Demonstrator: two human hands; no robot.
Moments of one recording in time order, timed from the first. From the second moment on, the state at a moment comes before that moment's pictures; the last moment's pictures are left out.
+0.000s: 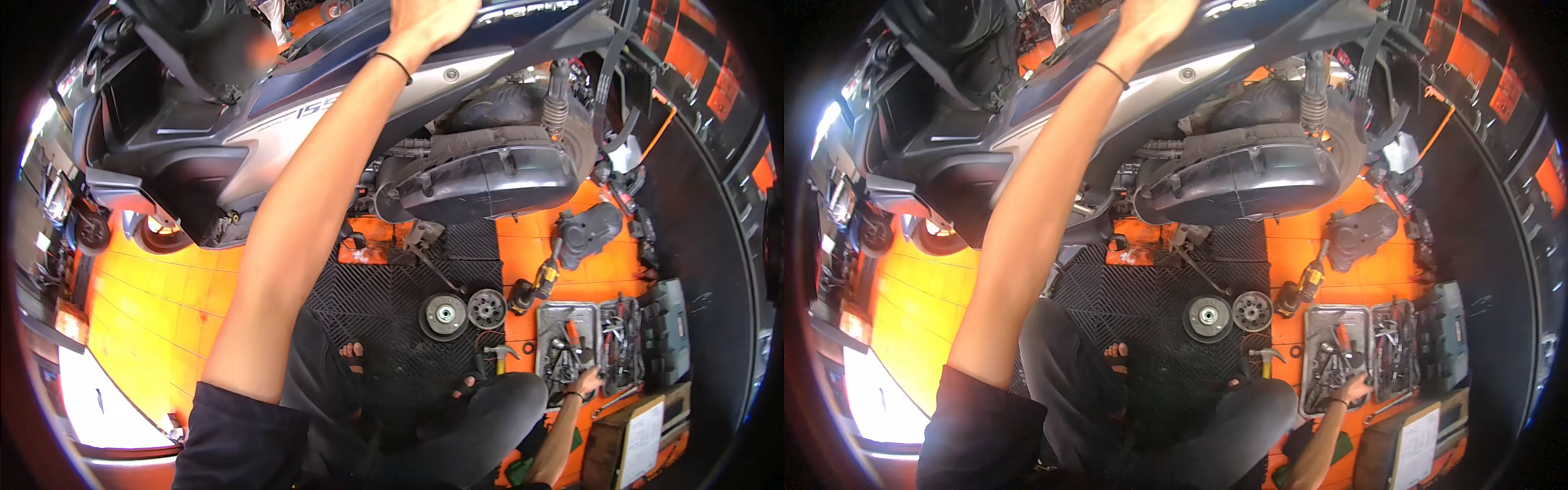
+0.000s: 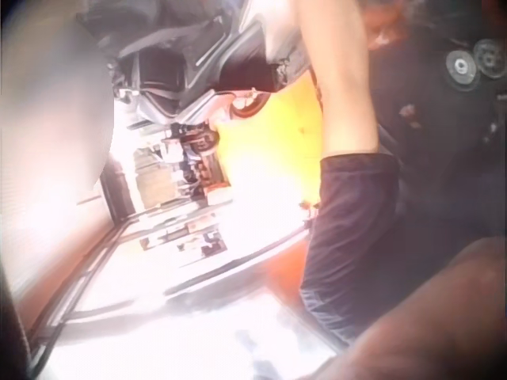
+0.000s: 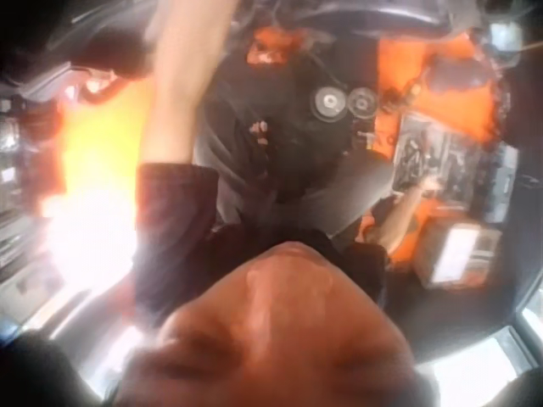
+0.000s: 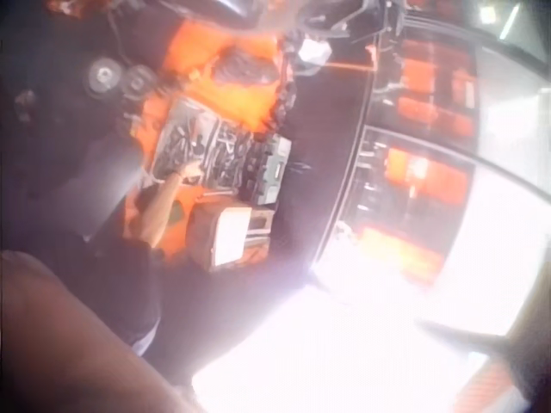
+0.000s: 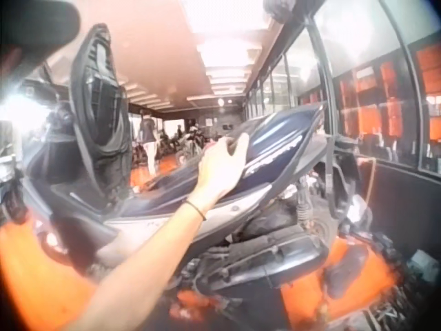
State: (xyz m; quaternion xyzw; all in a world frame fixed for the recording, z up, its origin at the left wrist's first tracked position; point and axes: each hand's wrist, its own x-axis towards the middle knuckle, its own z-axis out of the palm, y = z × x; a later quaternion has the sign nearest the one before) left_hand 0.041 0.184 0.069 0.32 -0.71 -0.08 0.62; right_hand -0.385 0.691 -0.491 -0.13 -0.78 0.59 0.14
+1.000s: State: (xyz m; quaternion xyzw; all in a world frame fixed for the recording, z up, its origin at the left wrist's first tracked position) left_hand 0.127 0.214 -0.209 0.30 -0.67 -0.60 0.33; right_hand 0.045 0.341 -0.202 0.50 -0.70 0.50 -0.13
